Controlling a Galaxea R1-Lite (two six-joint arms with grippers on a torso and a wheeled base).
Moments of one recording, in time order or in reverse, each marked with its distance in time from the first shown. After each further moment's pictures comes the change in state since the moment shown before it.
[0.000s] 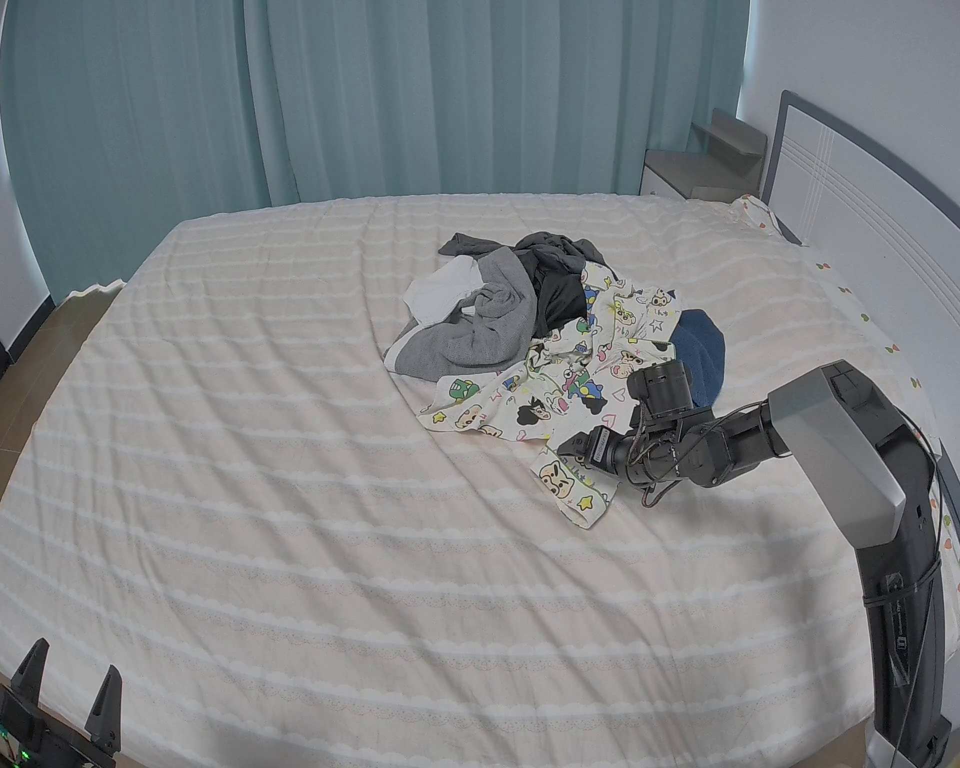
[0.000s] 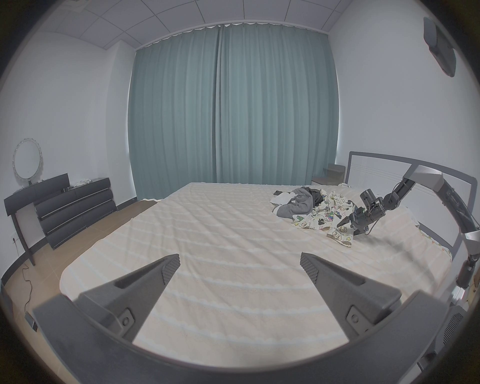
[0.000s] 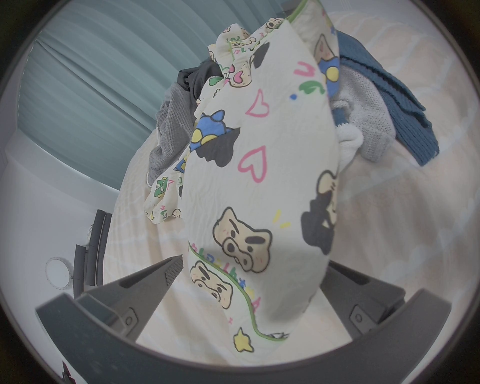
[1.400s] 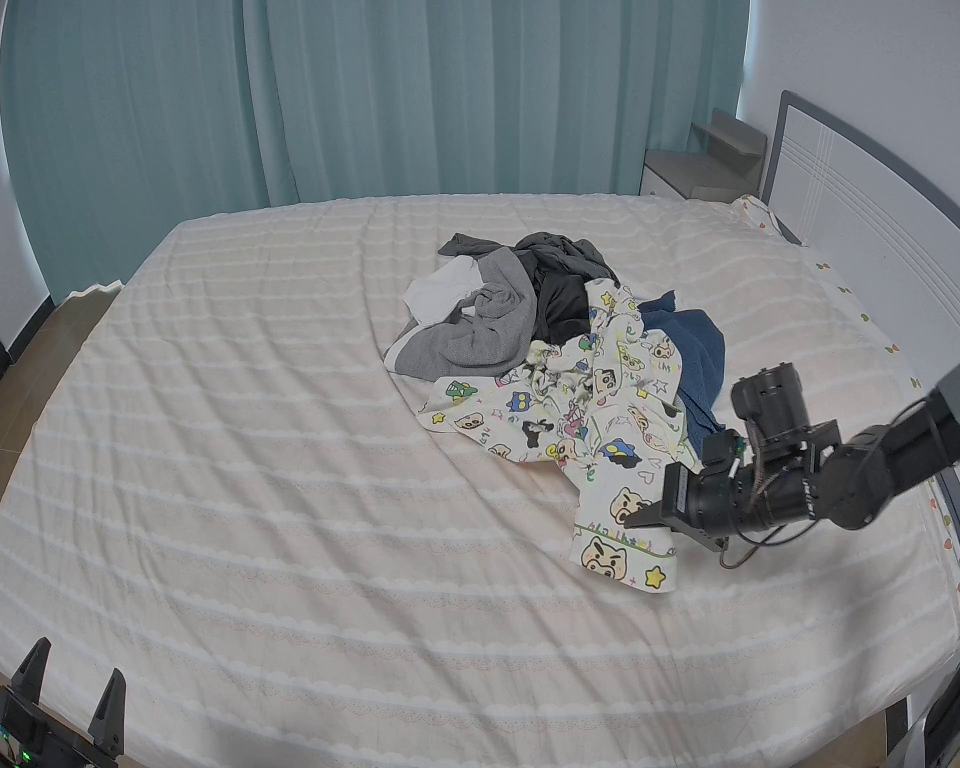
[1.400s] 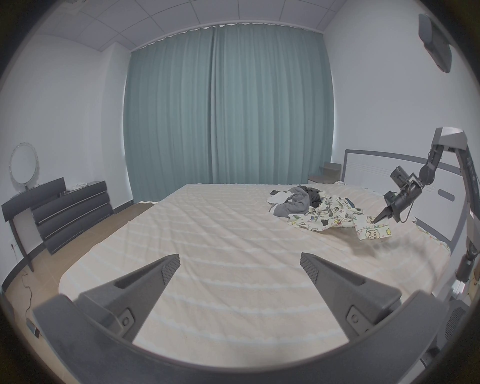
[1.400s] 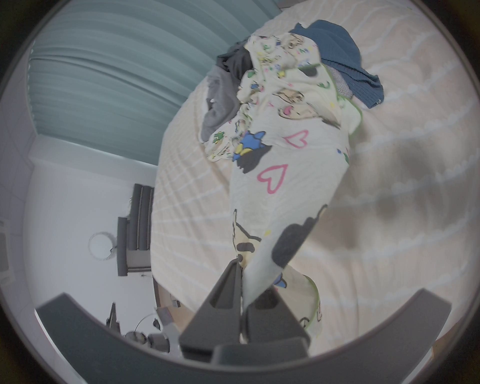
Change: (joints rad) left arm 0.000 0.000 0.000 -0.002 -0.021 0.022; right arm 0.034 -0.587 0.731 -0.065 0.280 0.030
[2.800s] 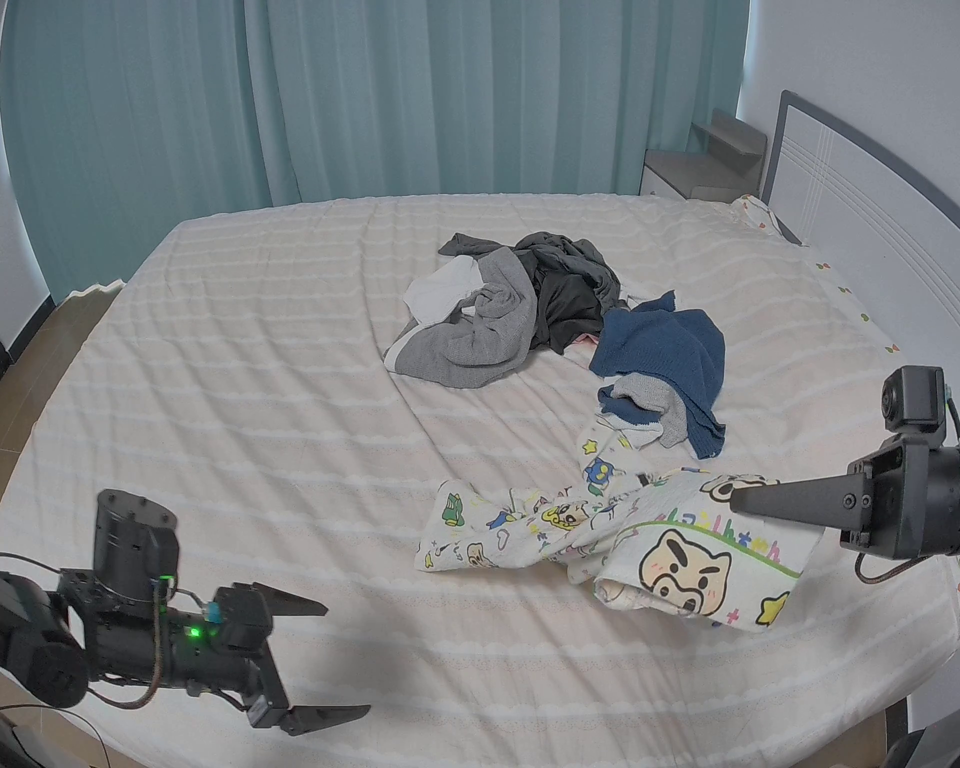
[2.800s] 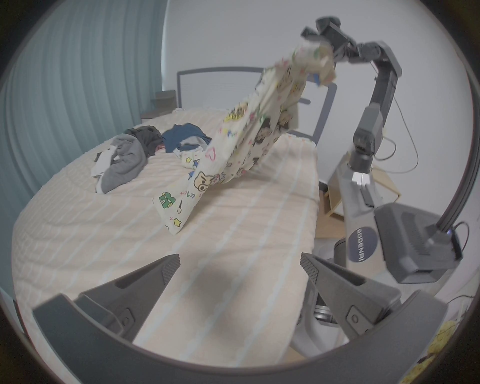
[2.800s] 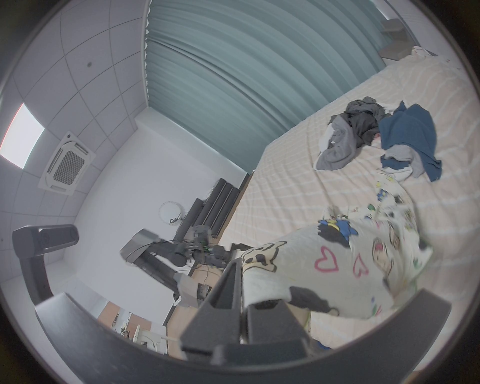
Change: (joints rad) left arm -0.491 1.386 -0.297 -0.429 -0.440 0.532; right arm 0.201 -0.727 0.234 -0.027 0.140 -0.052
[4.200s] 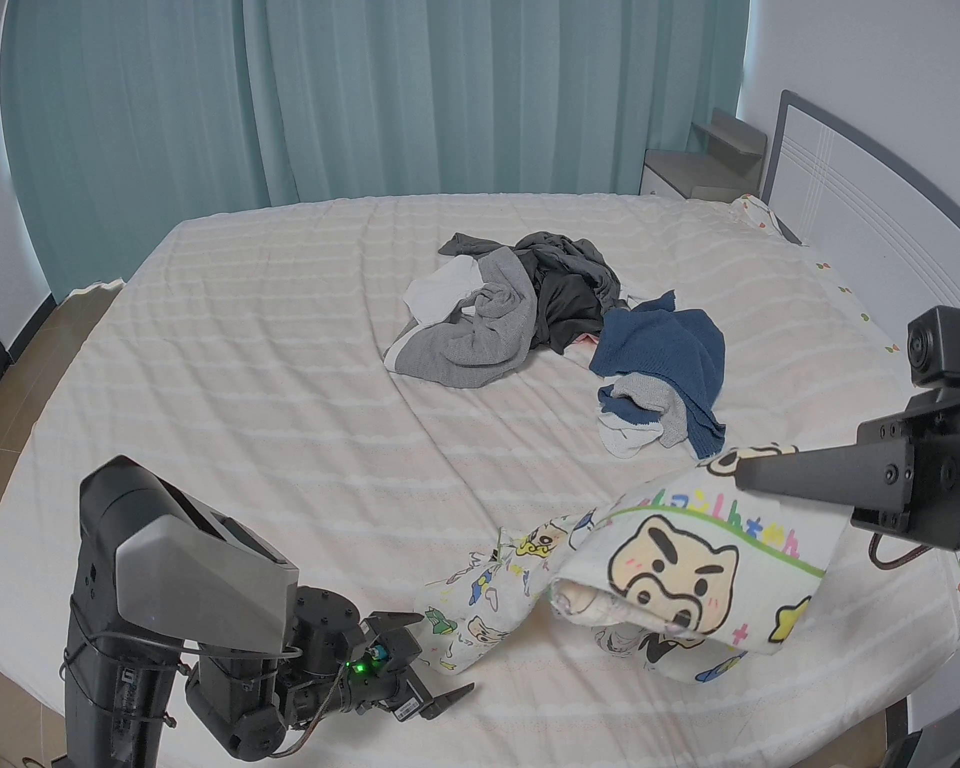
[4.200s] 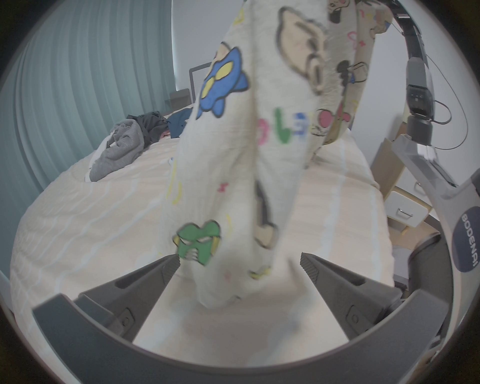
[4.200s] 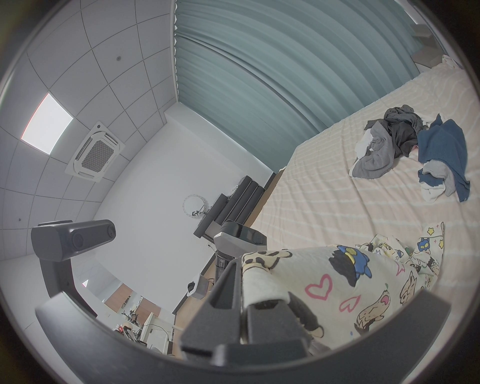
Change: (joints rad) left arm -0.196 0.928 0.034 -1.122 0.288 -0.150; right arm 0.155 -0.010 -0.124 0.019 -0.002 0.001
